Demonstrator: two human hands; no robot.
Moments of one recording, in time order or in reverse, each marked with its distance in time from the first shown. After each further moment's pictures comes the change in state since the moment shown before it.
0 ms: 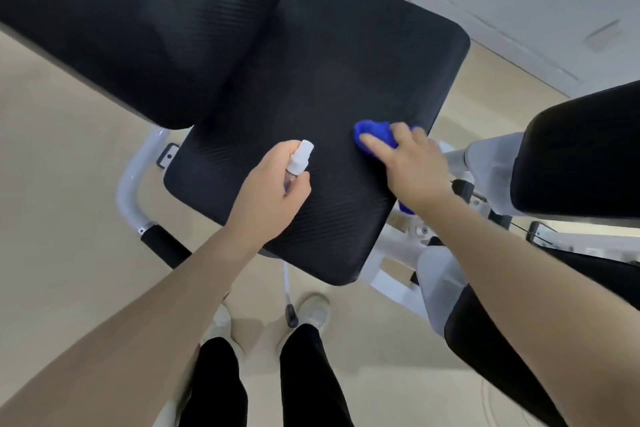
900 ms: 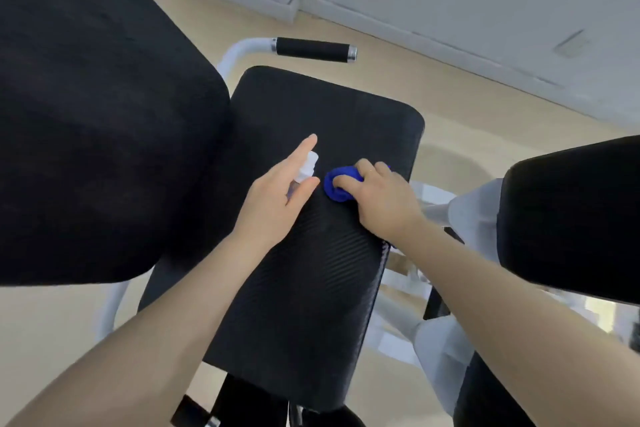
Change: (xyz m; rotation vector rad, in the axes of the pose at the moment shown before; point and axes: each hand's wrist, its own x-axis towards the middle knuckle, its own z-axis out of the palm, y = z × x) left_hand 0.148 0.054 0.018 0.044 -0.149 0.139; right_hand 0.082 0.054 -0.007 0.175 -0.174 0.055
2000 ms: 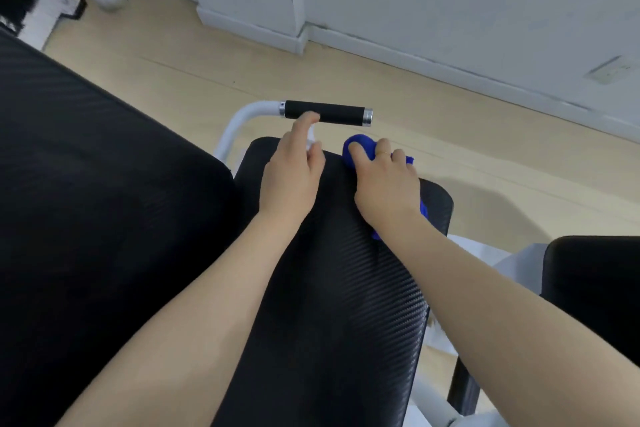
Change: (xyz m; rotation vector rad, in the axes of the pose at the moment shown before) left_hand 0.163 0.005 -0.012 0.143 0.230 -0.008; right_hand 0.138 0.026 -0.036 -0.044 0.021 0.375
